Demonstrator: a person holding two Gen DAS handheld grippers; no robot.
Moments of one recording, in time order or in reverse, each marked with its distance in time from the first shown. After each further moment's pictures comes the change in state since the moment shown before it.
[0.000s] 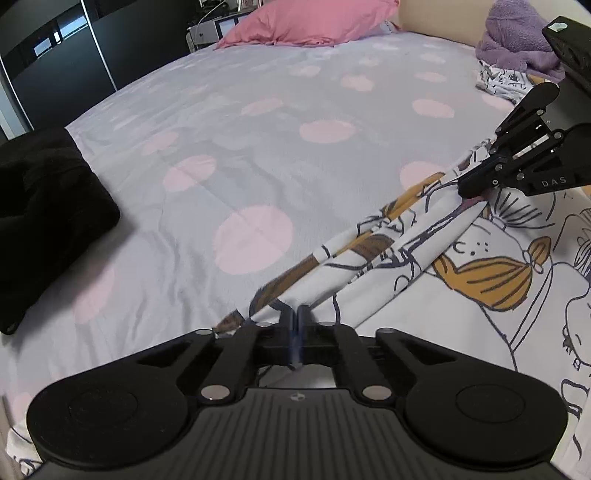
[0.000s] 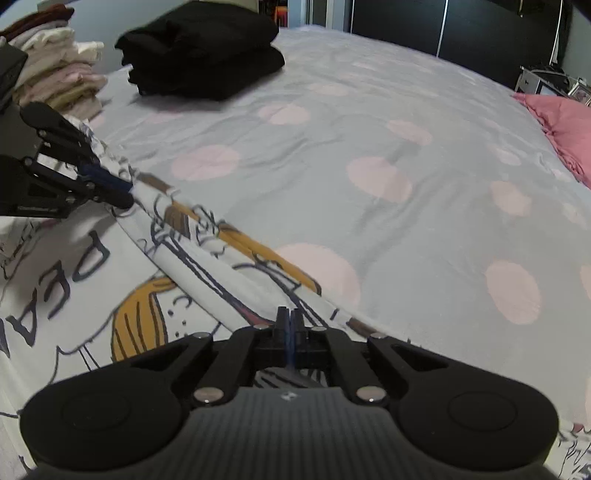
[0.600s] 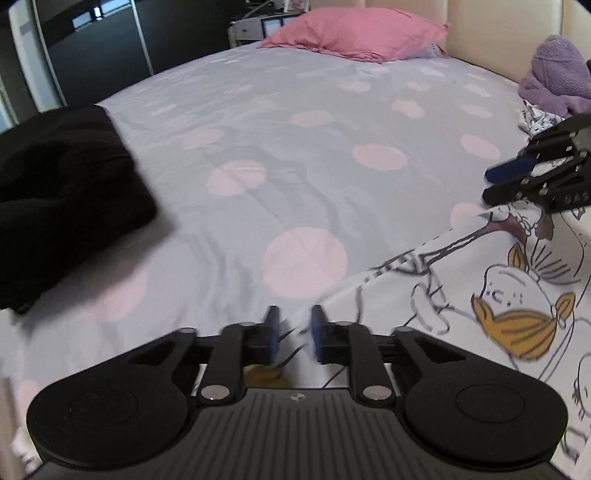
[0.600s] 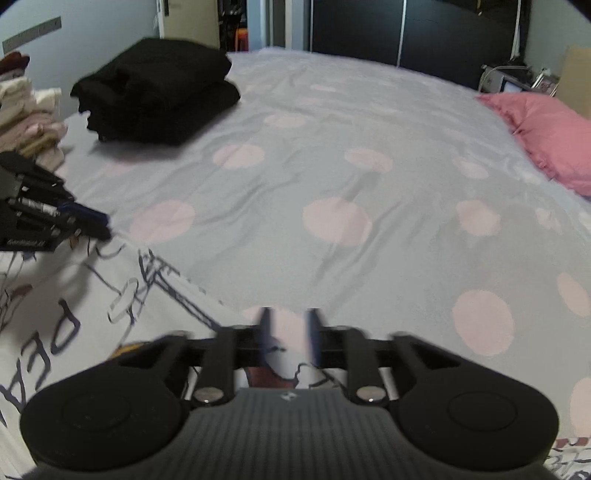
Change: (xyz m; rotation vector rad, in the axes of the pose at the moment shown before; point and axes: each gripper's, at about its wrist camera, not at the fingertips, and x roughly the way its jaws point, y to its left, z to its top) left arm -0.009 0.030 0.007 -0.131 -0.005 0.062; right arm -0.001 -0.013 0.033 0.102 -0.074 -0.091
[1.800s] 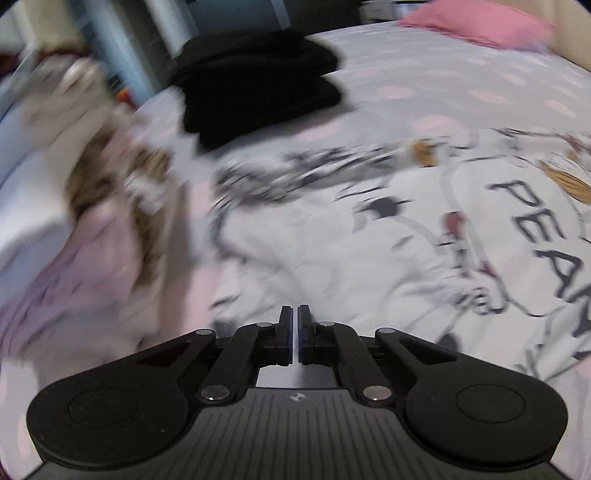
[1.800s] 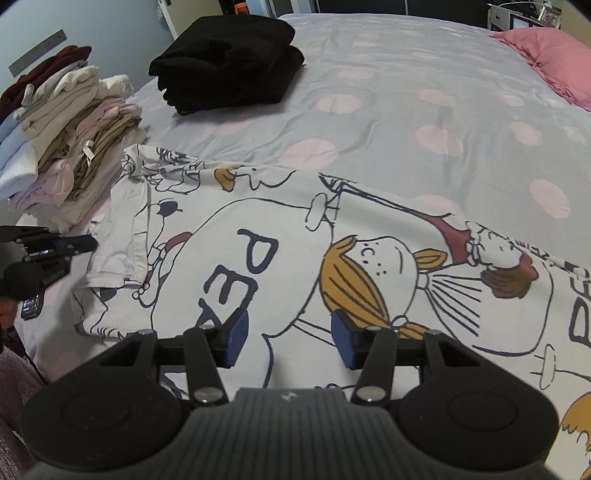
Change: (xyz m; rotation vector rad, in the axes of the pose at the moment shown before) left arm -0.122 0.028 -0.163 -0.266 0.086 0.365; right arm -0.069 0.123 -0.047 0.152 0.169 0.153
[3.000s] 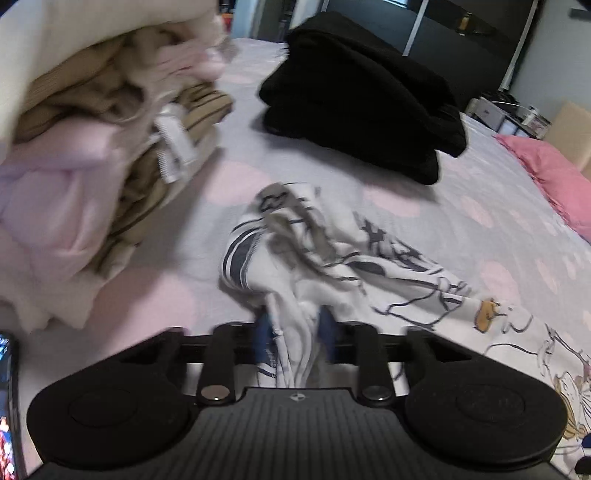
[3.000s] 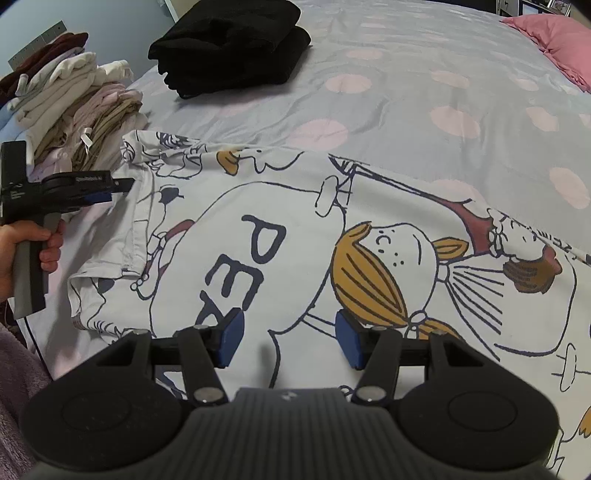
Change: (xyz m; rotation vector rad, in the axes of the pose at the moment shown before) left arm 0.070 0.047 0.038 -0.567 -0.045 -0.147; right arm 0.014 -0.002 0.004 0.012 0.035 0.025
